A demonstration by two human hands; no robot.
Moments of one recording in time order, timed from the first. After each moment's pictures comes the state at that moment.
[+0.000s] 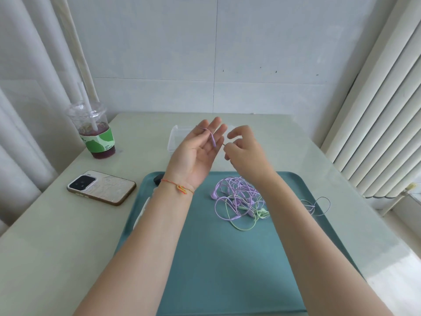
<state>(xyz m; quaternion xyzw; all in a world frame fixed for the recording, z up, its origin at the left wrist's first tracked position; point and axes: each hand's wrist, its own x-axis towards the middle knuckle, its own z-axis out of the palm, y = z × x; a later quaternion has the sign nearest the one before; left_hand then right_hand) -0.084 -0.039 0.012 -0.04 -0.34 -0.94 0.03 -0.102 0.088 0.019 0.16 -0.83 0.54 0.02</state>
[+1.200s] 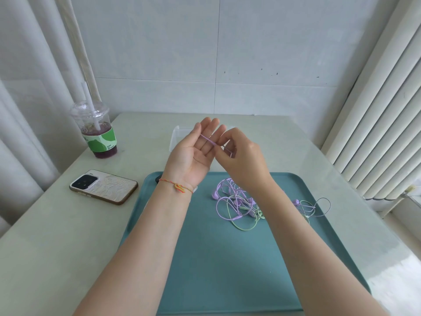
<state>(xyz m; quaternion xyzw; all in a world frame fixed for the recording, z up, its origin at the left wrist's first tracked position) -0.076 -0.044 0.020 -0.01 -0.33 -0.94 0.03 -0.096 0.079 0.008 0.23 -0.85 0.44 0.18</state>
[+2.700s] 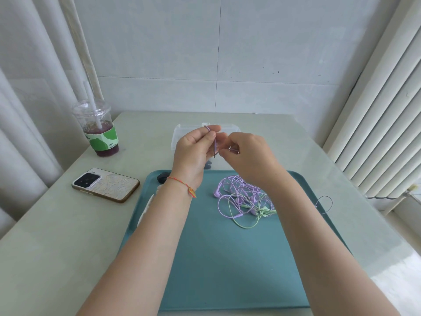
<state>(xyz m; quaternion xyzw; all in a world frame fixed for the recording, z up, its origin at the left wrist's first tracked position) -0.076 -0.038 0.011 0.02 -0.55 -0.82 0.16 -0.089 0.091 0.032 0.25 -0.91 0.31 0.12</state>
